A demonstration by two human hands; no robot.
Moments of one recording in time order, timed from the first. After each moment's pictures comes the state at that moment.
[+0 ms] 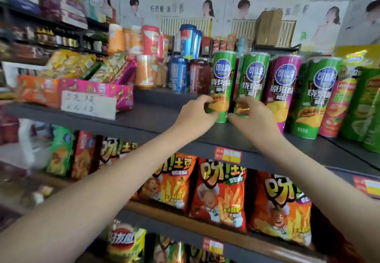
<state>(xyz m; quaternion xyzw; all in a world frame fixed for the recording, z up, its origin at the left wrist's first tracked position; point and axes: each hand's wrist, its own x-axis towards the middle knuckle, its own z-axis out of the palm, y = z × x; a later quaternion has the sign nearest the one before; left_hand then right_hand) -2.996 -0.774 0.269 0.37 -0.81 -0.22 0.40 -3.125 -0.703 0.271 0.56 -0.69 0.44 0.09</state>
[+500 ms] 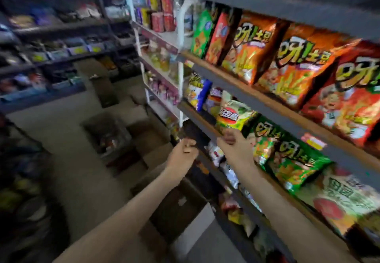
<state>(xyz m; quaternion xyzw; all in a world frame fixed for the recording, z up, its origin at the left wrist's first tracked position) -2.769 -0.558 -0.045 0.64 -0.41 -0.46 0.45 -2.917 -0.596 -0.007 0.62 -0.58 0.36 -0.39</state>
